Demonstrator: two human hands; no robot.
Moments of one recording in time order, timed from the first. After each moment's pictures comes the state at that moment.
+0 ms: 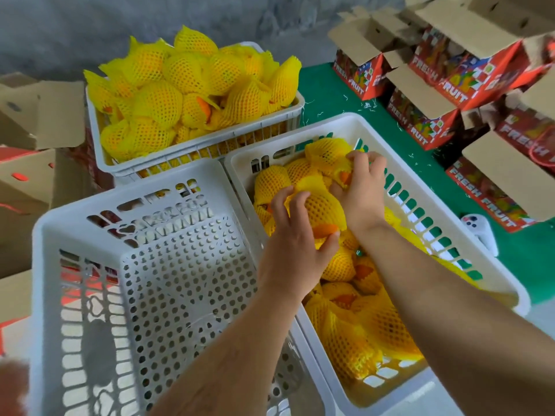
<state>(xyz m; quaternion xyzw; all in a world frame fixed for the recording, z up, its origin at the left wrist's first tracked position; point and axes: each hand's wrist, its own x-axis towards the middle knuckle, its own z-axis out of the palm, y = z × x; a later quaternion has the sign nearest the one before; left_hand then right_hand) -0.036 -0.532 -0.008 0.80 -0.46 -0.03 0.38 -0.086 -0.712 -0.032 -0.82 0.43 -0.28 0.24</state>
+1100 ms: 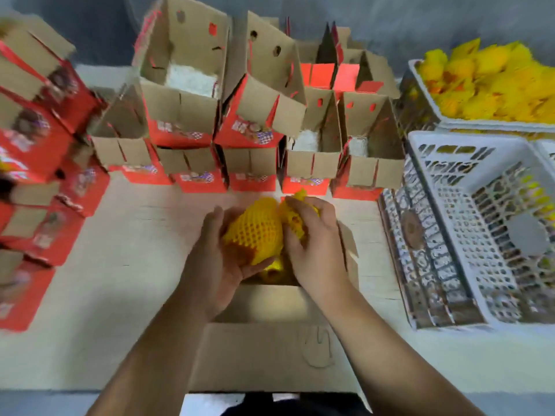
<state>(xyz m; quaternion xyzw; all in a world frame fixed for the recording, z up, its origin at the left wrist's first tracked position) 0.156 0.209 0.044 0.46 0.07 -0.31 0.83 0.097 0.045 0.038 -0.89 0.14 -0.21 0.38</state>
